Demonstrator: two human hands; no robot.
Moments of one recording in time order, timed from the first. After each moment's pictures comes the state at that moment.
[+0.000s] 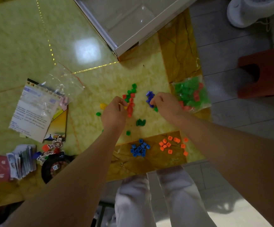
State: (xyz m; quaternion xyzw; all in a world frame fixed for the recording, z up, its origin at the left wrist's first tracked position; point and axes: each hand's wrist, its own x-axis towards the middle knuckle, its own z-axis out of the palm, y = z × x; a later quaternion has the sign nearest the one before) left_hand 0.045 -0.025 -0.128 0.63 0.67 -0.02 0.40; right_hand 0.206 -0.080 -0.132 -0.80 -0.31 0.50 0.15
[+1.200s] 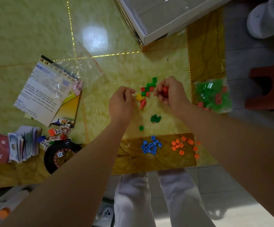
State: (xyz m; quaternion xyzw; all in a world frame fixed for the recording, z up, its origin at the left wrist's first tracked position) left_hand 0.013 -0.013 -0.142 0.53 0.68 0.15 0.48; right_hand 0.162 -0.036 -0.132 -0.71 -0.06 0.57 0.40
